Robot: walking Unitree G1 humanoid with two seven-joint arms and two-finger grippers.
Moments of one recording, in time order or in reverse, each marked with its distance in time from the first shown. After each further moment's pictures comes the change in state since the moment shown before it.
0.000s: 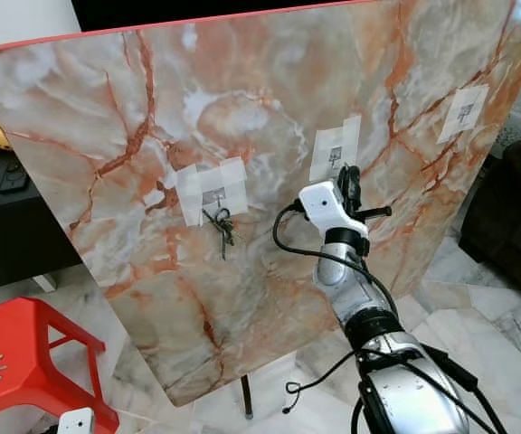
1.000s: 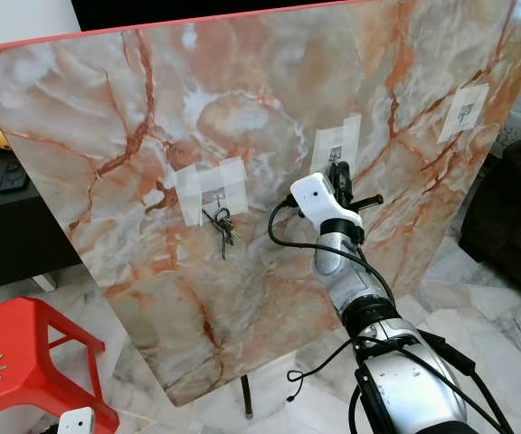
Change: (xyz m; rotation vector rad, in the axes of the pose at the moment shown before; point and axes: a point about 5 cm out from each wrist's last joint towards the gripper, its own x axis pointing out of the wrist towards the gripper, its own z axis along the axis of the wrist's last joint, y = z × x) left arm 0.000 0.000 0.000 0.000 -0.001 0.000; right arm 0.009 0.004 0.003 -0.078 0.049 0.090
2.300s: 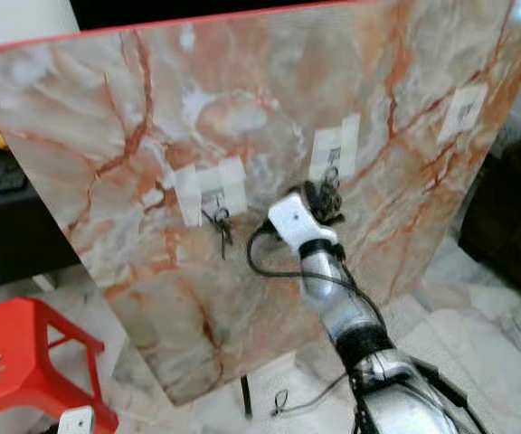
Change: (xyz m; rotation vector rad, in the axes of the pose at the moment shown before) left arm 0.000 0.000 0.000 0.006 0.000 -0.001; right arm -0.069 0.046 -0.006 0.266 -0.177 0.458
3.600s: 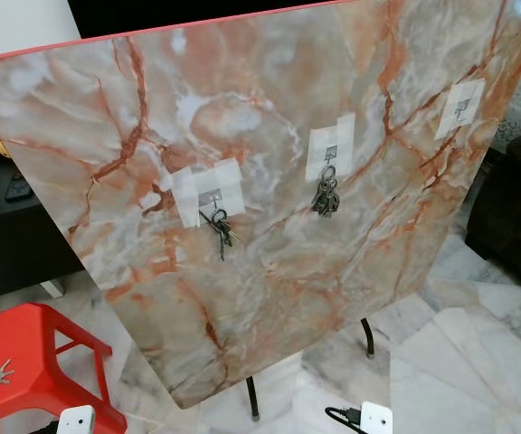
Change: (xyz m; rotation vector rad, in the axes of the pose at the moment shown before) left arm 0.002 0.000 0.008 0.059 -0.012 -0.007; right arm -0.221 0.066 -0.171 0.731 1.237 -0.144
